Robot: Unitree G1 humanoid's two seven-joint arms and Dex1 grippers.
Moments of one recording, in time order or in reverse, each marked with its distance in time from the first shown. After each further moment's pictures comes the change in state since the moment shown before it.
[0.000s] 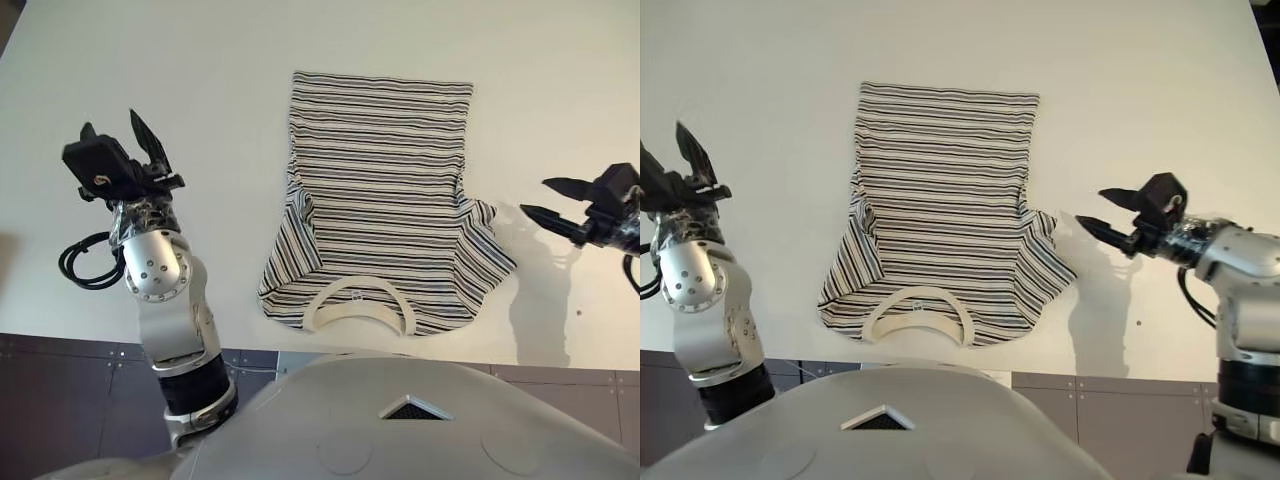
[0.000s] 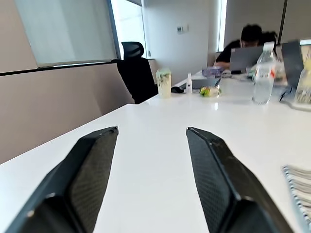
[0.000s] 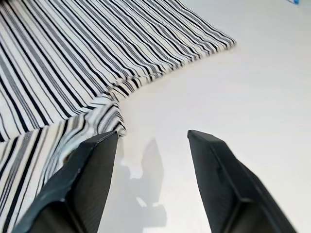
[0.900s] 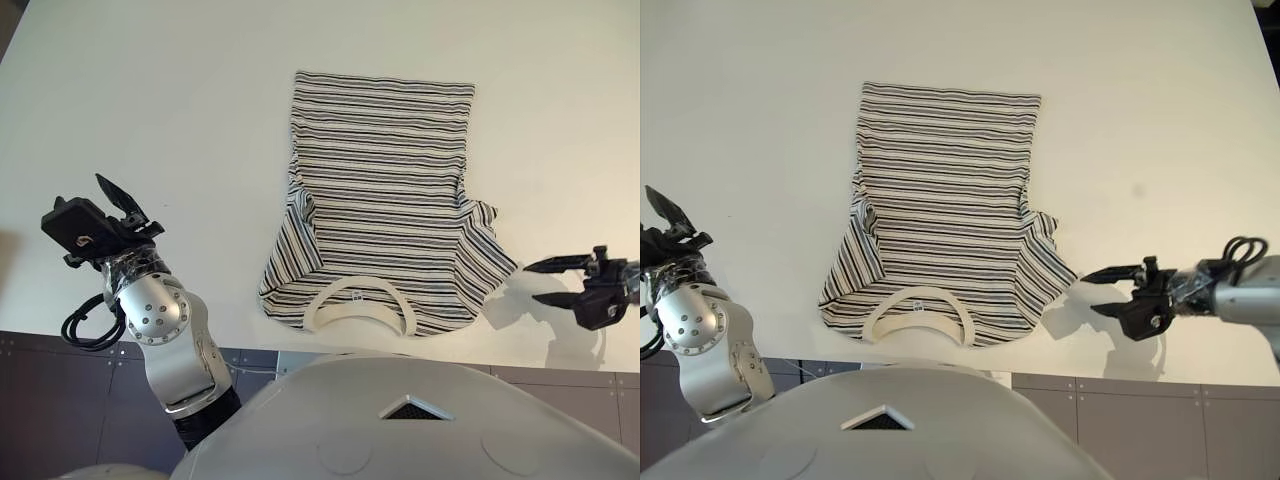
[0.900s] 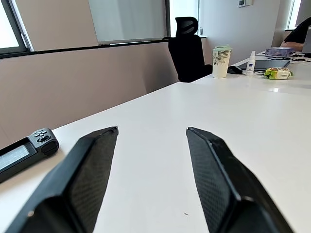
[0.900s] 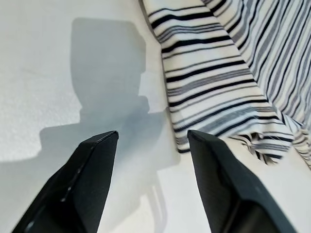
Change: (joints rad) left arm 0.174 -0.134 0.082 -0.057 0.049 -0.033 0.071; right arm 0.227 -0.311 0.279 0.212 -0.507 -1.441 0.090
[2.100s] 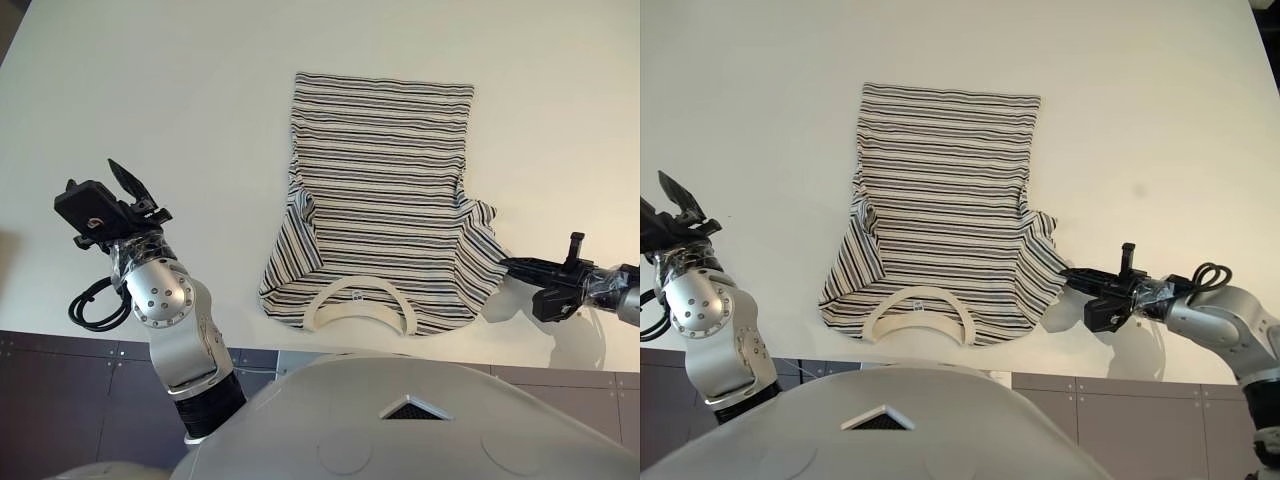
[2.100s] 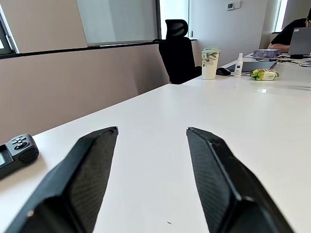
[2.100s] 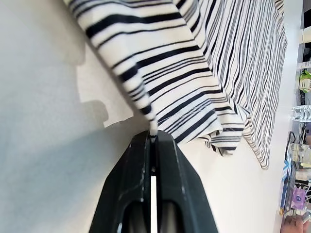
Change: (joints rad) left arm -0.064 0.024 -0.007 0.058 0.009 0.000 -0.023; right arm -0.016 0.086 0.061 0.040 -0.326 0.021 -0.545
